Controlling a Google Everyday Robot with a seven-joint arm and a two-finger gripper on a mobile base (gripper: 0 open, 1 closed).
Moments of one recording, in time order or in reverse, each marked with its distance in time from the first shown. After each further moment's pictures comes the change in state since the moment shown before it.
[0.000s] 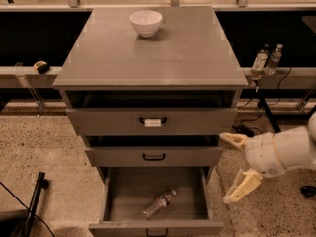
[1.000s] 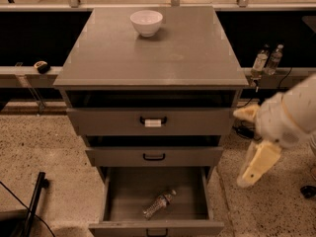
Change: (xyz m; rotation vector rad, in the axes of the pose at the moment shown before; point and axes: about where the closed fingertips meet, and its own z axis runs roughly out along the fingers) arm -0.064 -0.007 -0.083 0.027 0.326 0.055
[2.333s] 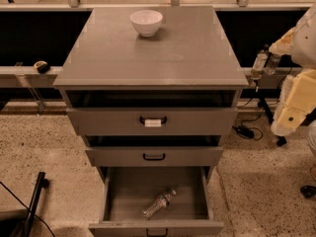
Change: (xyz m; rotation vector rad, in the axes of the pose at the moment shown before) arm -0.051 -0.028 -0.147 0.175 0.266 -0.003
